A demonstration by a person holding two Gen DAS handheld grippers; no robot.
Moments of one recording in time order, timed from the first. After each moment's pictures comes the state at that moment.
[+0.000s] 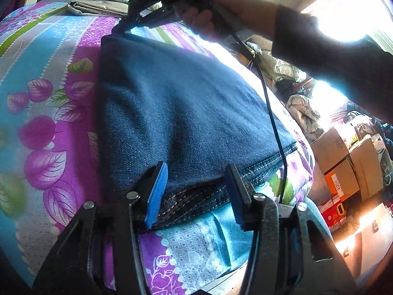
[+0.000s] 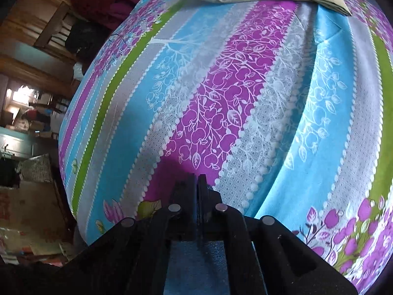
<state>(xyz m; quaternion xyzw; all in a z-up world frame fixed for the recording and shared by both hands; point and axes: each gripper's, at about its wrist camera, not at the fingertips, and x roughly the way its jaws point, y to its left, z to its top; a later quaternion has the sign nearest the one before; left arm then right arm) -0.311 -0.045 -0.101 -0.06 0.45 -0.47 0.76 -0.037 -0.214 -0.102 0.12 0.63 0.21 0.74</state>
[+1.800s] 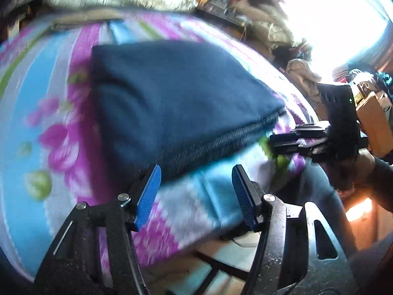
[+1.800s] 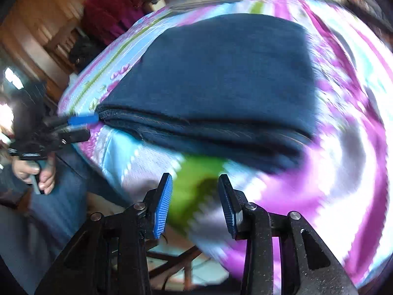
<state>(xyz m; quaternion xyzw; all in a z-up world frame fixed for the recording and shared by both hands) -0.305 -0.025 -0.063 0.05 0.48 -0.47 0.74 -0.486 -0.292 -0.082 0.13 0.52 0.09 0.84</state>
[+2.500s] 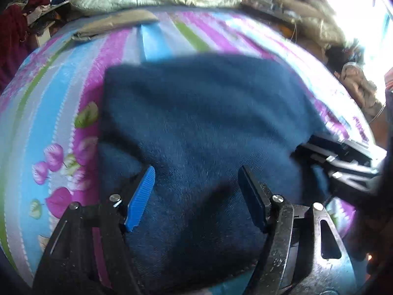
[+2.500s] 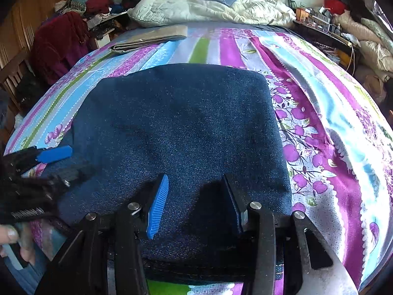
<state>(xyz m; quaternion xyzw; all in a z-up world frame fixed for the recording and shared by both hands) -0.239 -0.104 -0.073 0.12 0.46 -0.32 0.82 -0.400 -0.279 -0.096 0.07 0.44 -0.10 0.89</state>
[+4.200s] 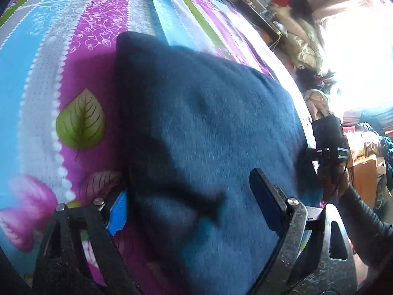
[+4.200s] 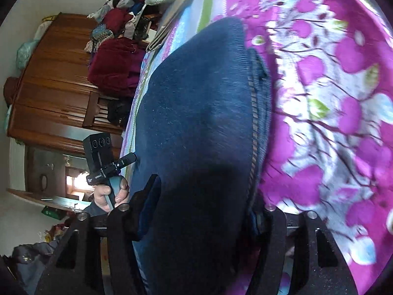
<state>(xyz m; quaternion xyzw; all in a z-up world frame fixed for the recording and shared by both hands) -0.123 -0.070 -0.092 -0.04 0.57 -0.44 0.70 -0.340 -0.422 -0.159 0.41 0.49 0.20 0.74</state>
